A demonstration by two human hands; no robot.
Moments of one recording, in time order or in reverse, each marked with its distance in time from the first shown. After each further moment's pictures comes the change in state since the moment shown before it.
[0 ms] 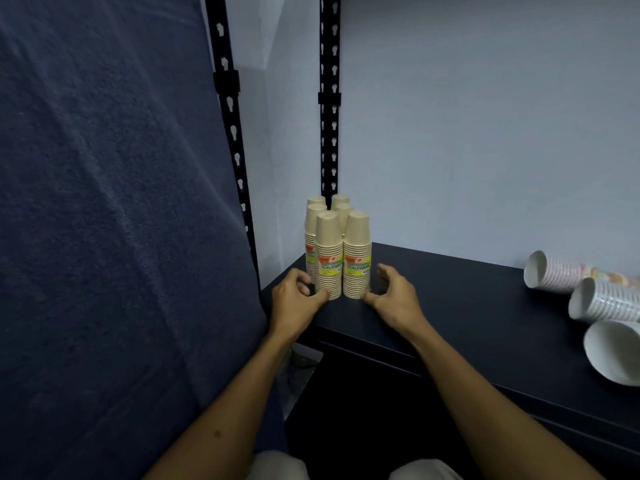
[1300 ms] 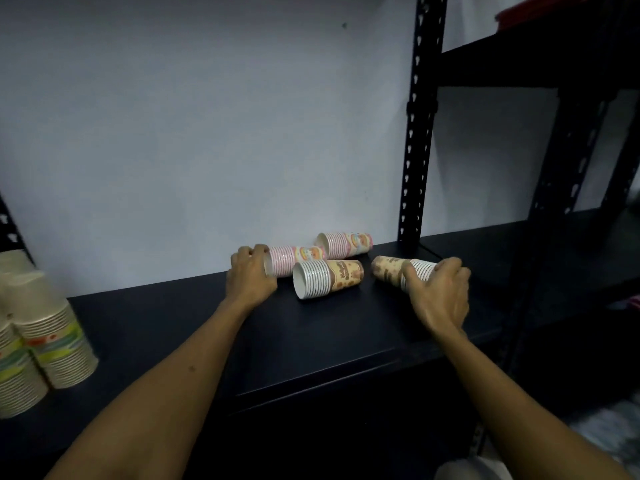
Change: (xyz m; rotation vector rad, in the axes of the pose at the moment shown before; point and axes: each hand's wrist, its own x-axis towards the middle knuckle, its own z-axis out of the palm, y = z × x) left_hand -0.036 0.208 0.263 0.226 -0.531 0.585; right_hand -0.183 0.106 -0.331 -0.512 1.202 0.550
